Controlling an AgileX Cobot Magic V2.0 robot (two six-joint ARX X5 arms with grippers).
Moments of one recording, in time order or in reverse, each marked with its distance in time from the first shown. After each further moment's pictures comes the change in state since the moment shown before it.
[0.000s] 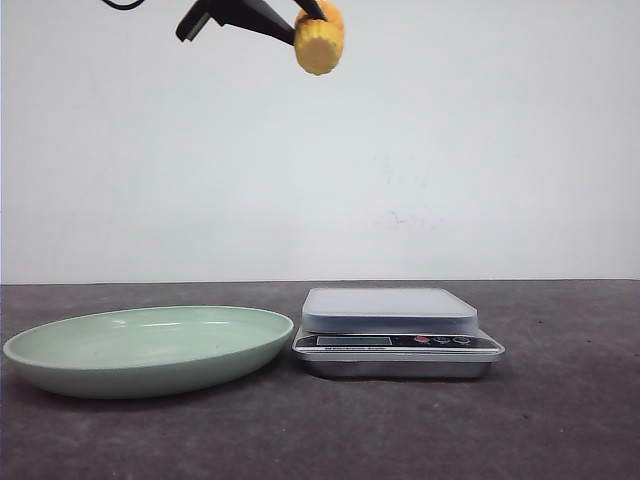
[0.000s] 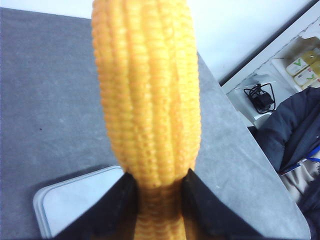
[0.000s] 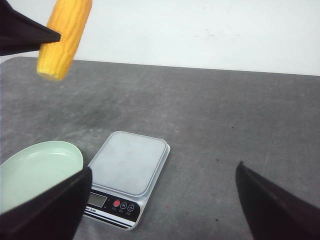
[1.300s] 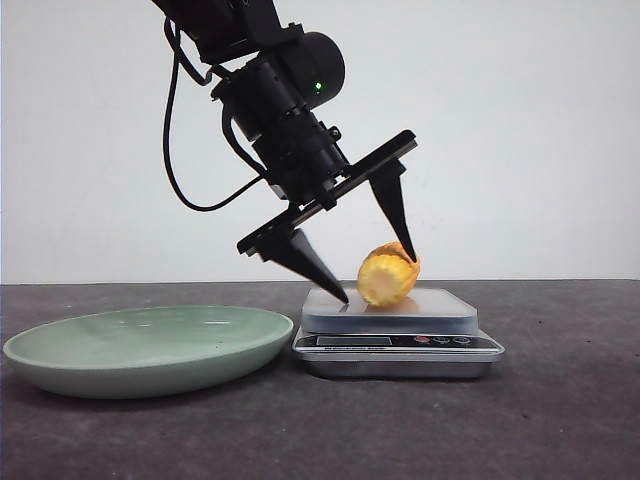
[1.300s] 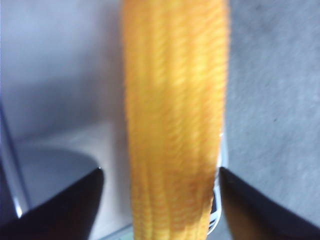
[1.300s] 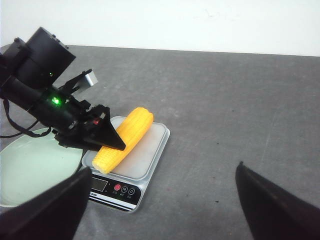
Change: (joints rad) left arm -0.099 0.426 0.027 -0.172 0.061 -0.159; right arm 0.000 0.000 0.000 -0.059 0.000 0.019
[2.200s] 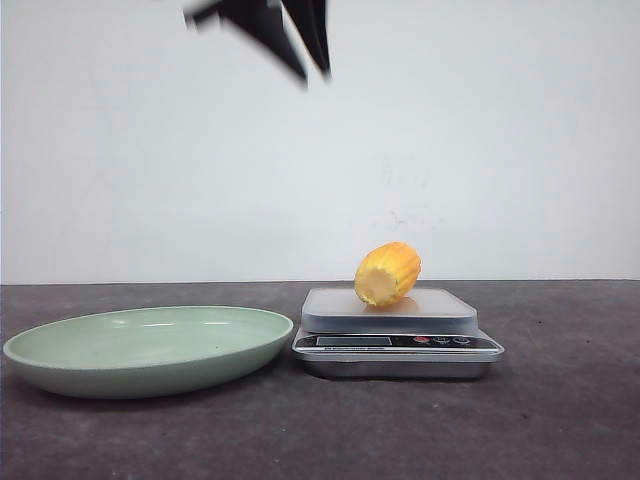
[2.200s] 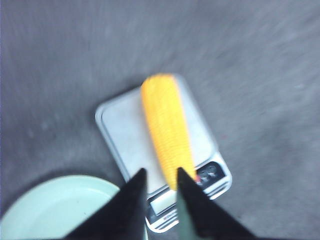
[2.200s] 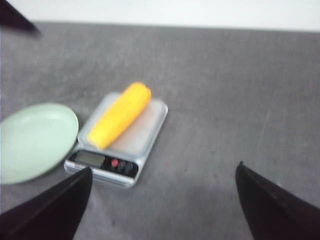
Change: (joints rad) left arm -0.025 -0.301 0.399 -0.497 -0.289 0.433; right arm 0.000 0.000 -0.030 -0.083 0.000 0.000
